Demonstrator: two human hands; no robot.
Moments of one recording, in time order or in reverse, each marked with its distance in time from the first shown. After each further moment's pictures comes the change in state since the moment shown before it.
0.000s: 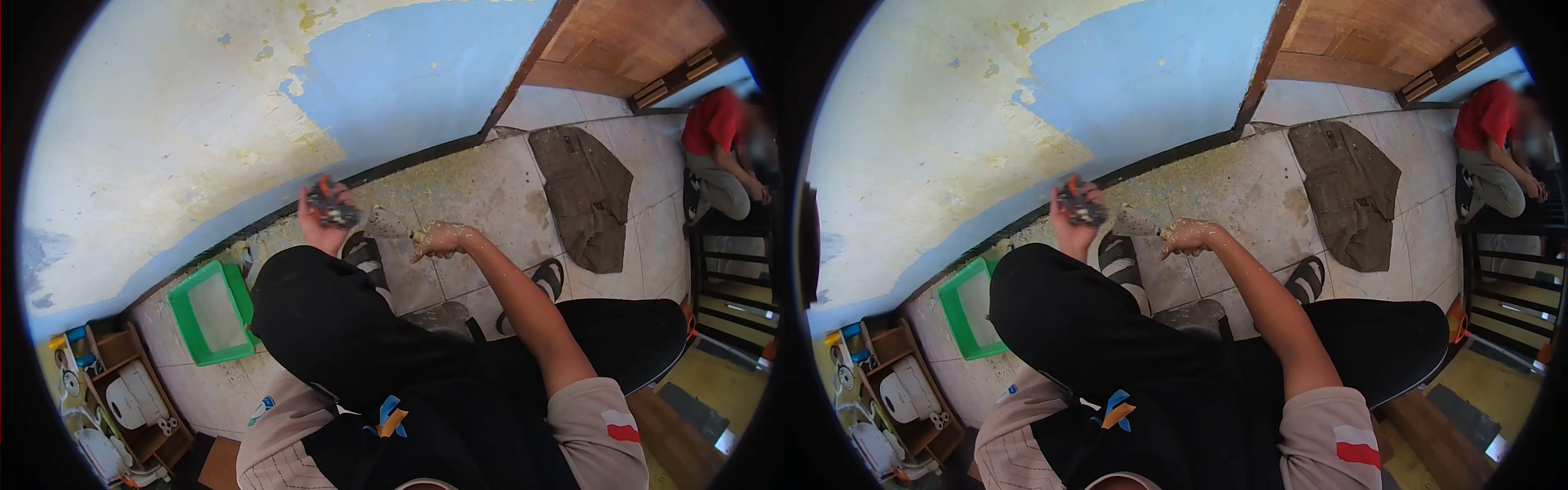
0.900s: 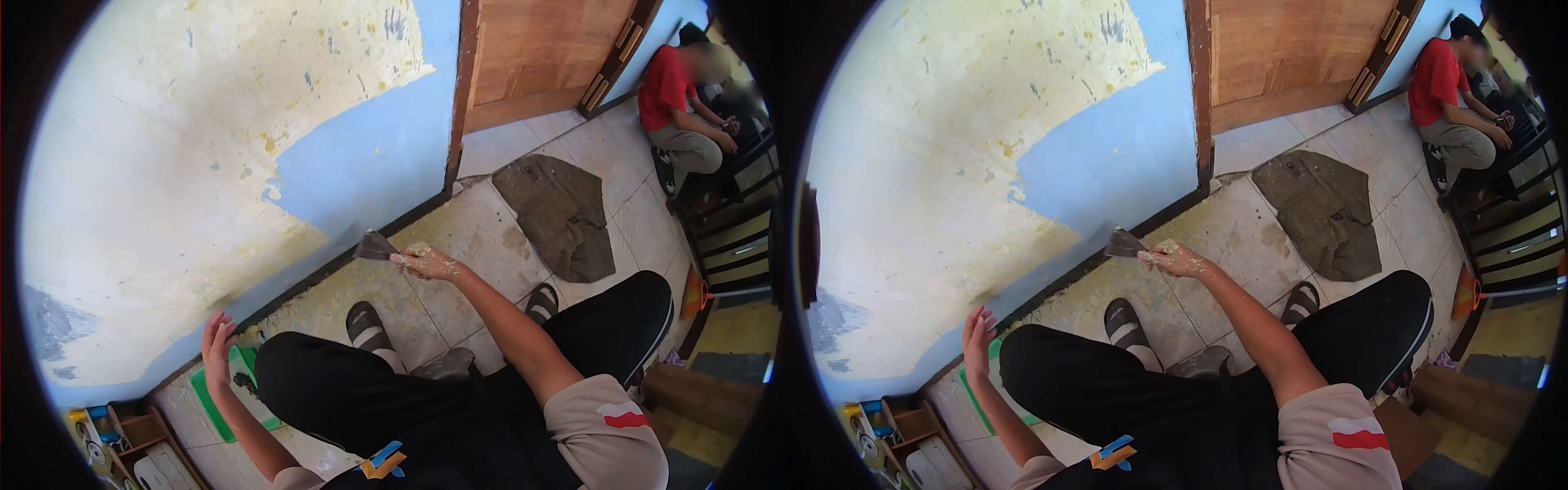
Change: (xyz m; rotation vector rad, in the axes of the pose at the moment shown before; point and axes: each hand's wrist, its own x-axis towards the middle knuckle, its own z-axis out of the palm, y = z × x) left_hand -0.165 0.179 0.144 1.697 0.481 0.283; right_hand -0.040 -0.036 -0.030 0.353 0.490 -0.322
